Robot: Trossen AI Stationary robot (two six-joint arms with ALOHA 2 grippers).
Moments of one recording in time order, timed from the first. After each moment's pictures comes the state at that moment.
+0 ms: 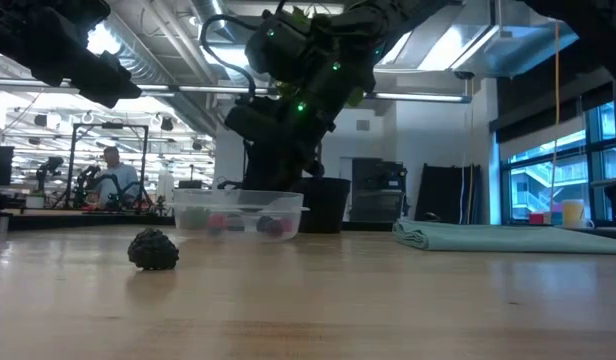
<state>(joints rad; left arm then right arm) -0.29 0.43 0.30 -0.28 -0.23 -0.15 -0.03 2.18 1.59 -0.35 0.09 0.28</state>
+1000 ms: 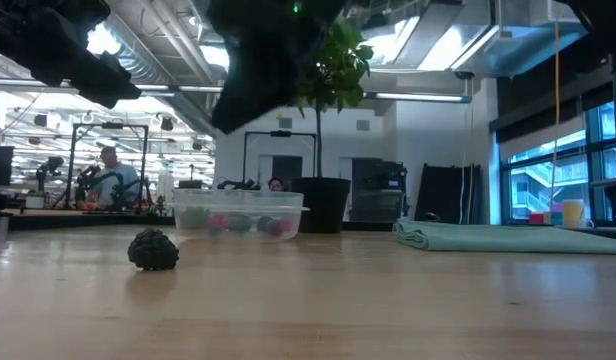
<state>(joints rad) -0.29 0.43 0.30 -0.28 -0.23 -0.15 0.11 2.16 1.87 -0.63 0.09 0.08</state>
